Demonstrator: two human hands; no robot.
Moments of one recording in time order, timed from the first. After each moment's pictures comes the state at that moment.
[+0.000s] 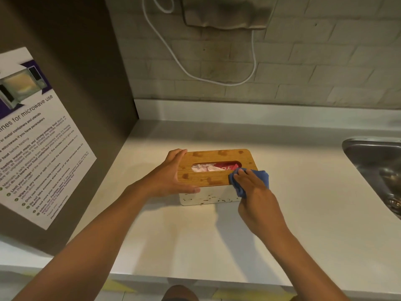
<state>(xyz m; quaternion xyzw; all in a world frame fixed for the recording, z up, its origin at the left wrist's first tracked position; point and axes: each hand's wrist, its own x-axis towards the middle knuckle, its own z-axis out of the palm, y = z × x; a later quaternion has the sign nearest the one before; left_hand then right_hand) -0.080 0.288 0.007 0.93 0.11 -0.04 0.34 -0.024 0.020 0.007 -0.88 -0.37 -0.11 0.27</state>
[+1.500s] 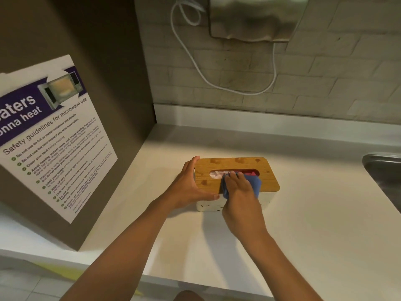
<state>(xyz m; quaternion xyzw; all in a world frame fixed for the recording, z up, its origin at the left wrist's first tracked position) -0.085 0.268 -0.017 0.86 0.17 0.05 0.47 -0.043 0.090 0.005 -0.89 -0.36 -0.11 0.25</state>
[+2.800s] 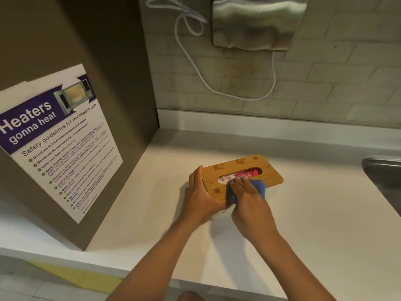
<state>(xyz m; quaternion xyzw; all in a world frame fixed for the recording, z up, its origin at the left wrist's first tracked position) -0.097 0.210 -0.024 0.83 0.25 0.20 0.45 -0.050 0.072 0.016 -0.89 -0.37 -0.13 0.24</state>
